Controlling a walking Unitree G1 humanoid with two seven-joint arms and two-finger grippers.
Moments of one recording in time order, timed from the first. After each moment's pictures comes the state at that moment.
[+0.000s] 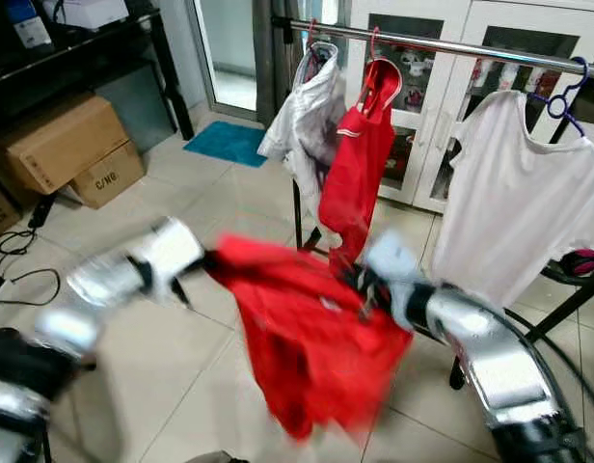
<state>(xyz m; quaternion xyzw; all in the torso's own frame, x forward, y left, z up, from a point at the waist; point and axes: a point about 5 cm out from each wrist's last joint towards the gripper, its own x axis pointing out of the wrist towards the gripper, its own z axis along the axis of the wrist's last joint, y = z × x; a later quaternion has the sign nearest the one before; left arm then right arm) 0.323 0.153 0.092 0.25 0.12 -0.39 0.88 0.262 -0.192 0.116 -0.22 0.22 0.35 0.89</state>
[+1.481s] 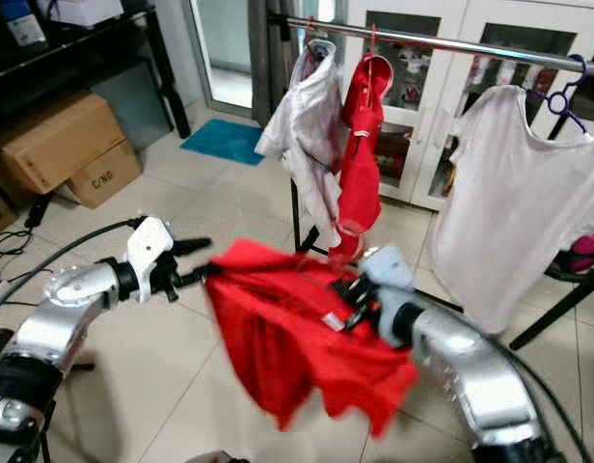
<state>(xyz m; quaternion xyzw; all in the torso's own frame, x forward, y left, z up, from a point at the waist) 0.309 0.176 0.105 0.14 0.09 -0.46 0.87 0.256 -0.171 0.113 -0.06 0.20 0.32 0.92</state>
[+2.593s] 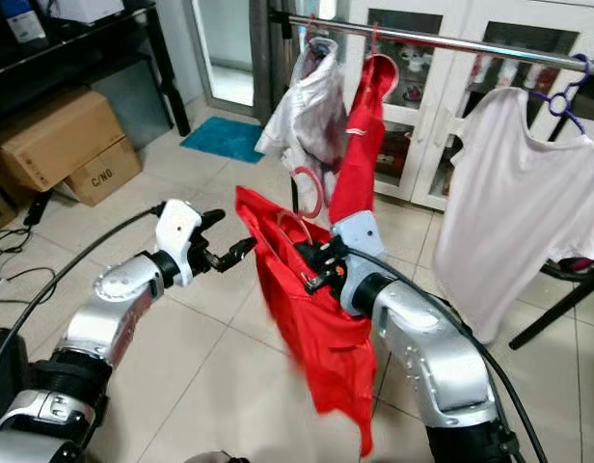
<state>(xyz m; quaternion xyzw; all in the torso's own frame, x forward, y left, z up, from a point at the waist) 0.330 0.135 0.105 0.09 0.05 -0.32 0.94 0.268 -0.127 0.142 0.01 0.12 0.33 0.94</state>
